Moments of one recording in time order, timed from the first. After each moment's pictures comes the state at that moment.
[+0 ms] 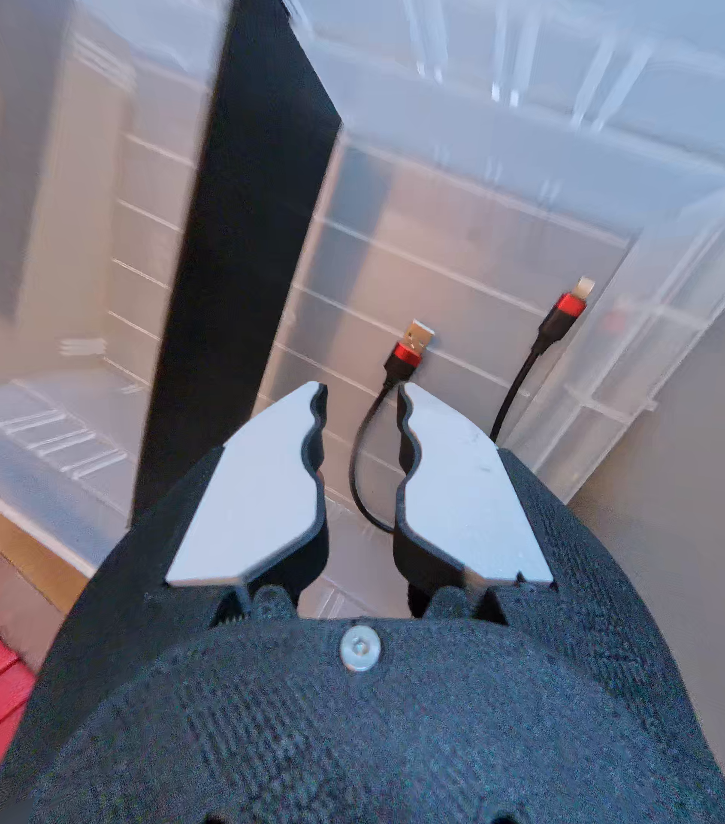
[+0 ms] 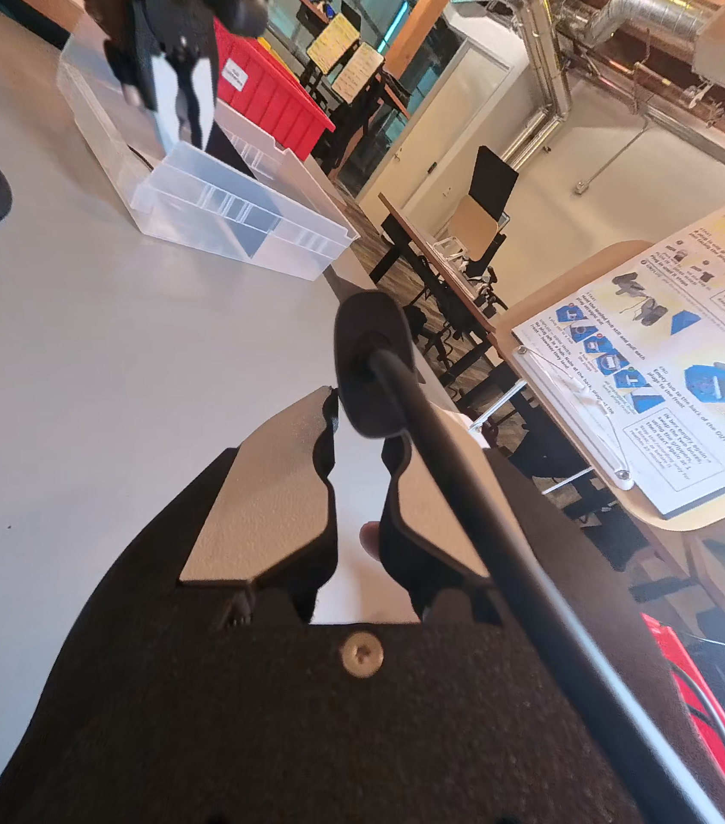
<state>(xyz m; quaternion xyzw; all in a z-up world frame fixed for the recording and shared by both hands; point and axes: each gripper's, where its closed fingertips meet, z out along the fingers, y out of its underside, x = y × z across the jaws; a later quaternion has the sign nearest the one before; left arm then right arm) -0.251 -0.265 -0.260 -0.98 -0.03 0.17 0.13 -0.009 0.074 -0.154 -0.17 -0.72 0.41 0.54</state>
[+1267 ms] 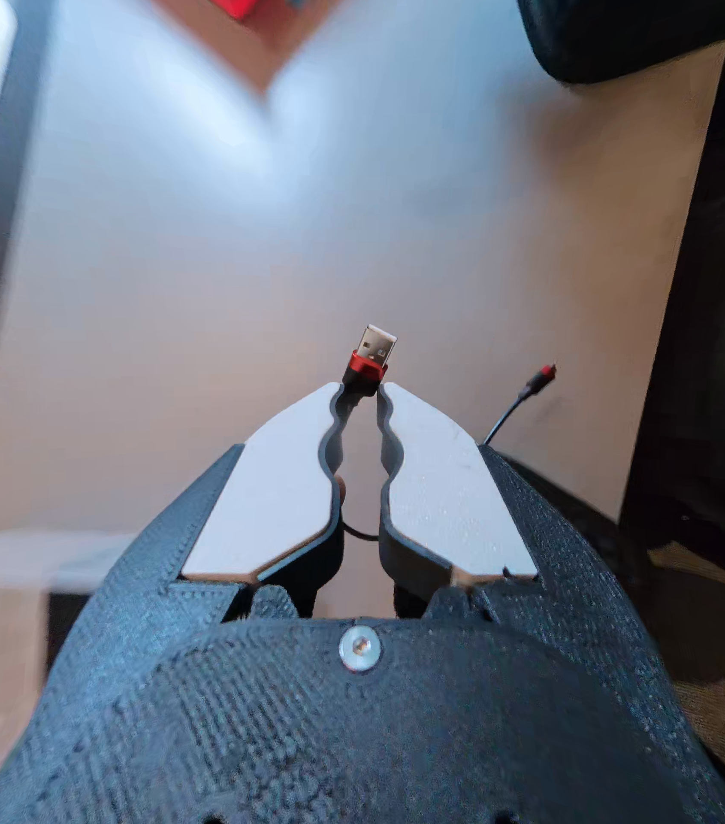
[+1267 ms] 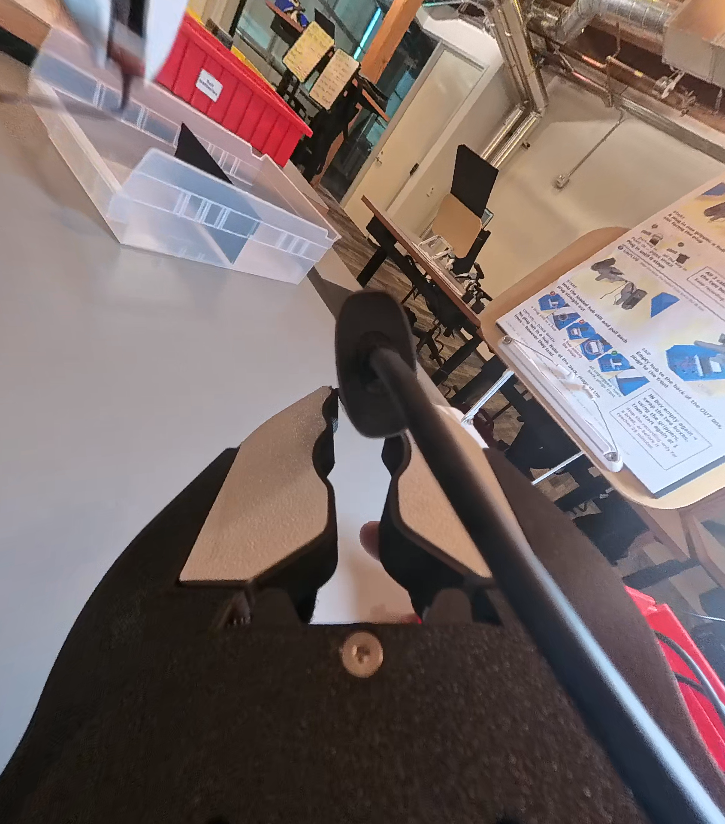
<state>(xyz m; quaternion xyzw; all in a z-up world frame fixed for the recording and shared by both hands) -0.048 -0.098 -0.160 -0.95 0.15 0.00 0.29 -0.011 0.087 -0.151 -0.19 -0.70 0.41 0.54</state>
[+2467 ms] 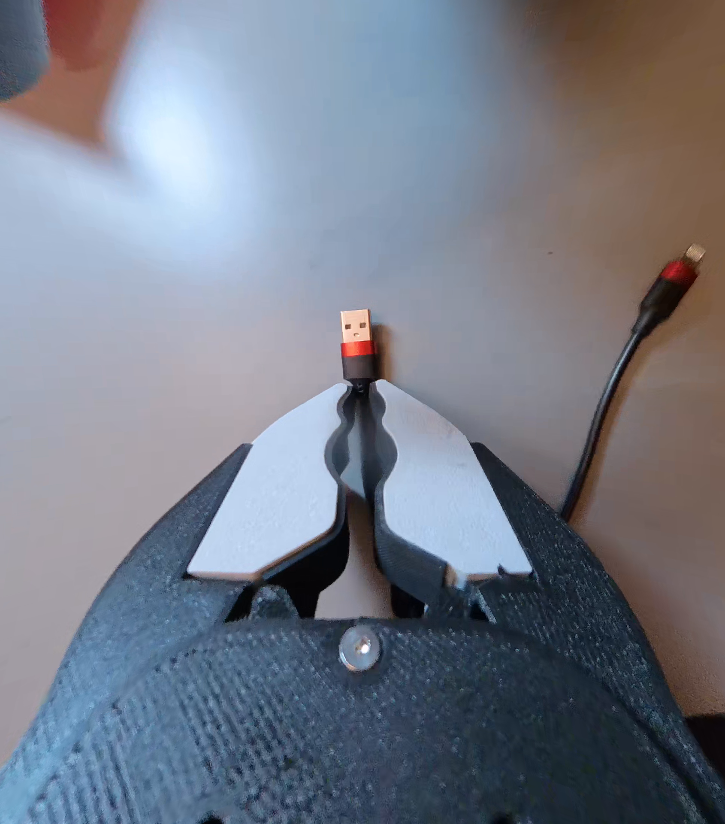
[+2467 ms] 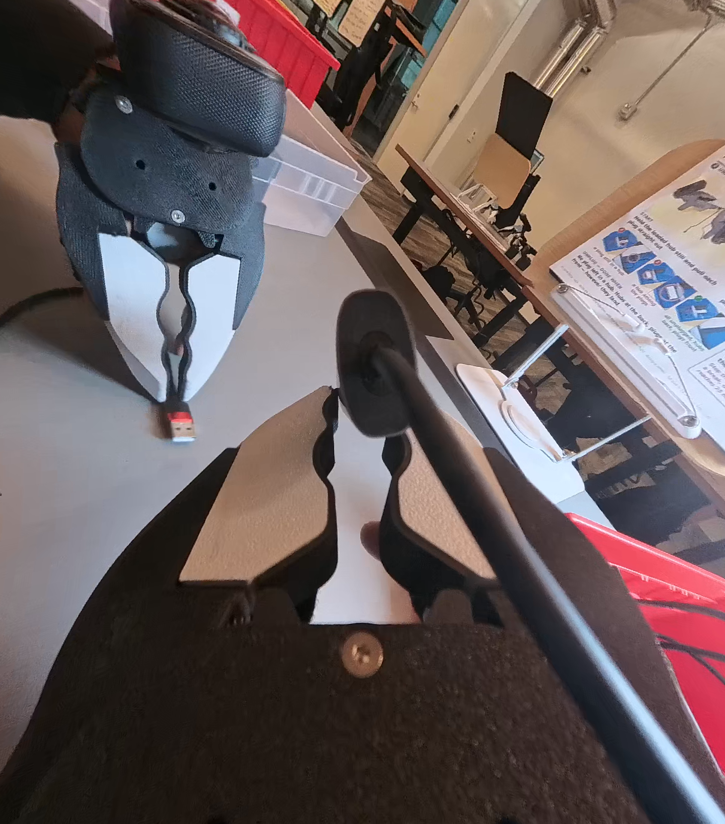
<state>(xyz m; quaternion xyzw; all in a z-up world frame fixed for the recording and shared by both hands) -0.026 0.015 -0.299 -0.92 0.30 -0.01 0.27 -0.022 0.092 -0.186 -0.22 -0.74 0.41 0.49</state>
